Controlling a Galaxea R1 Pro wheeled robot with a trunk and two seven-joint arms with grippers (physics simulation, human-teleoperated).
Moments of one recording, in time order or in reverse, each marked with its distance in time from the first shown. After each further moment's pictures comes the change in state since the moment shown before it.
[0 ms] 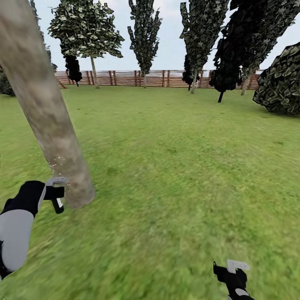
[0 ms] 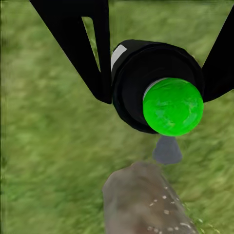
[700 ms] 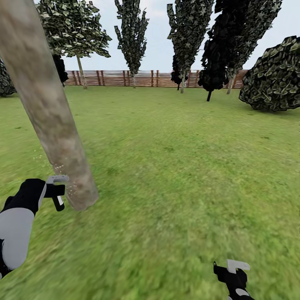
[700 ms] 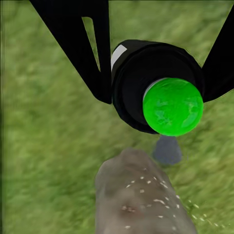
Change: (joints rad) left arm -0.013 0.000 -0.015 -0.007 -0.002 0.002 -0.011; right arm 0.000 -0.002 -0.001 0.000 0.000 0.000 0.000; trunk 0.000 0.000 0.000
